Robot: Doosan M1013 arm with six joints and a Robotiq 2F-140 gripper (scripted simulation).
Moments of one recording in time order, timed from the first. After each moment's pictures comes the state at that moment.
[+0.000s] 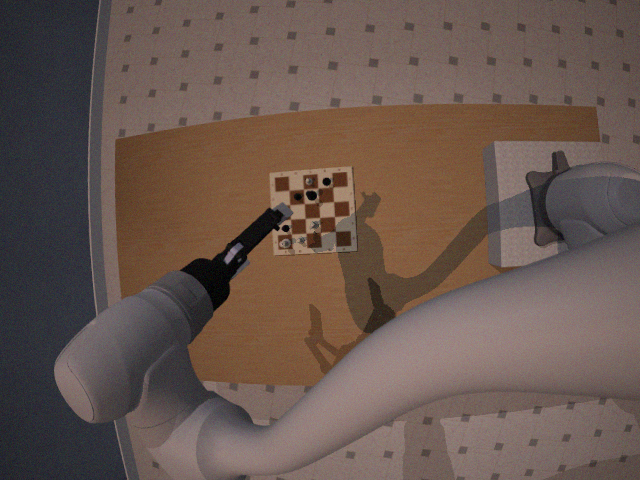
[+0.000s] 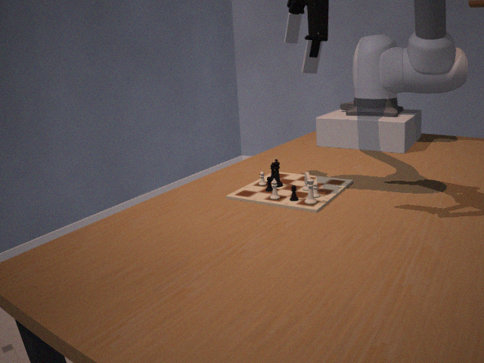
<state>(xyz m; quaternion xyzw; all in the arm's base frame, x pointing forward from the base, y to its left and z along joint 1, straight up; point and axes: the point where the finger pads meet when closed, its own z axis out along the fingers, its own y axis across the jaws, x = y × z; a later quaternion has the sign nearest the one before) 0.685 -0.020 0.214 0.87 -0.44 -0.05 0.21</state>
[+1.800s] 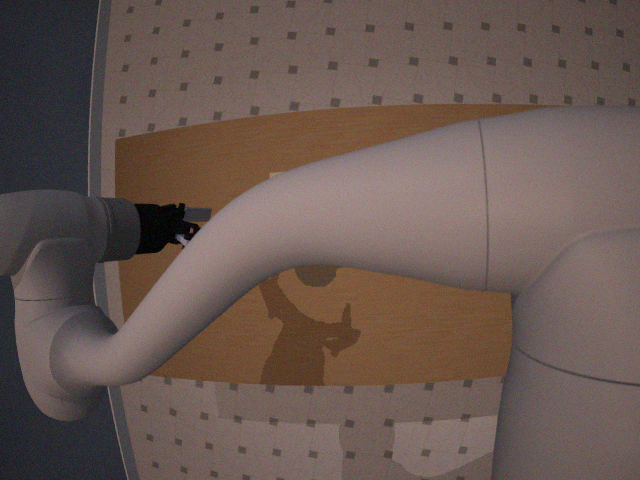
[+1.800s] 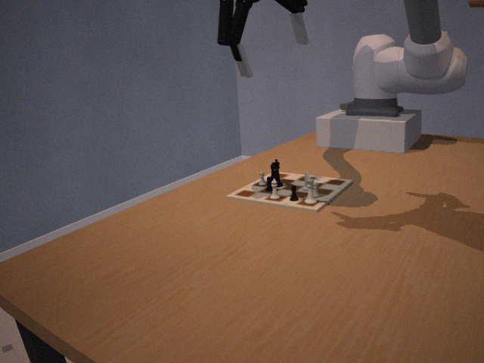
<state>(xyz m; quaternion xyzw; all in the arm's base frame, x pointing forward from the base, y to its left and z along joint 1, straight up) 0.744 -0.047 0.211 0.84 0.51 -0.17 -0.13</state>
